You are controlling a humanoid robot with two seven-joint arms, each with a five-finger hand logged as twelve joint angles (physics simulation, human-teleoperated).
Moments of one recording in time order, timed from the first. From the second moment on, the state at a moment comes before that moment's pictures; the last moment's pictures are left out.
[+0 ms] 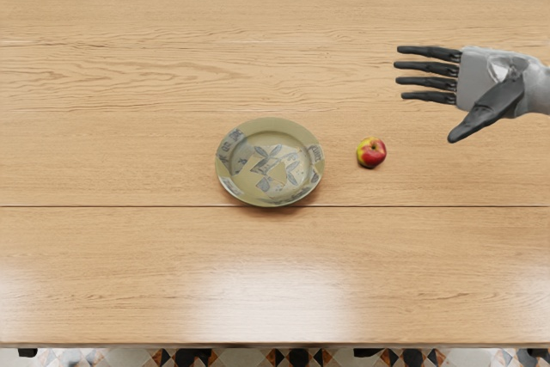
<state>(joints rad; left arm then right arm) 0.00 0.00 -0.10 -0.19 0.11 0.28 0.16 0.94 -1.02 0.46 1.35 0.09 0.61 -0.24</state>
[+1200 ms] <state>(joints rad) 0.00 0.00 -0.10 -0.19 0.11 0.28 0.16 1.08 -0.59 0.05 1.58 -0.79 -0.60 -0.61</state>
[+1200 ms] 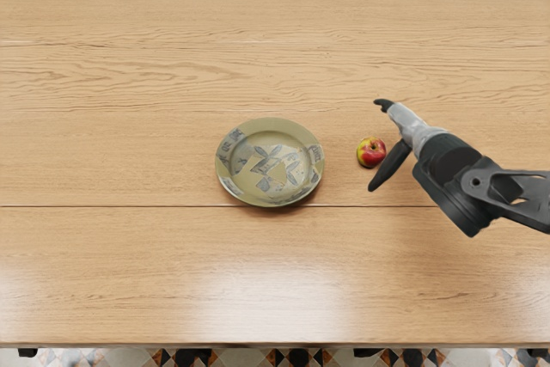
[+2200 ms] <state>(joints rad) 0.00 0.00 -0.10 -0.19 0.11 0.28 0.16 1.15 -0.49 -0.11 1.44 -0.77 -0.61 -0.61</state>
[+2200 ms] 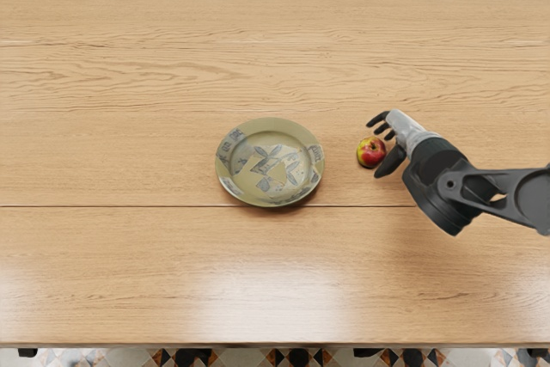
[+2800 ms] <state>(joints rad) 0.00 0.00 -0.10 -0.19 0.11 0.28 0.16 1.23 -0.41 -0.19 1.36 -0.66 -0.61 -0.61</state>
